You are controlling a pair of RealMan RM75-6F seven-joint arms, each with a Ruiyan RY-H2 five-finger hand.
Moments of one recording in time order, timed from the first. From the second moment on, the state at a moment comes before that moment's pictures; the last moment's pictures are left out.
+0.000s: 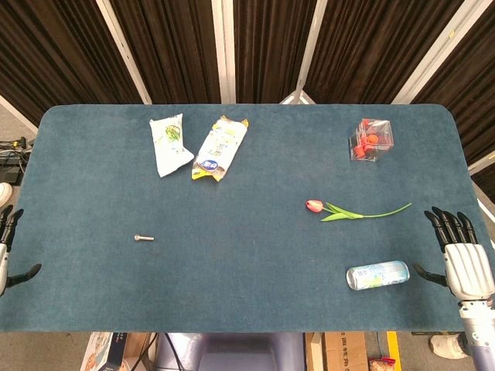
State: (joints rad) left arm -0.07 -1.13 -0.08 -1.64 1.40 1.52 0.15; right arm 0.13 -1.17 0.09 -1.46 -1.52 1.49 0.12
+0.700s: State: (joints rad) left arm -0.08 -1.15 -0.08 -1.63 1.41 1.50 0.17; right arm 0.13 -1.17 0.08 -1.46 -1.52 1.48 0.12
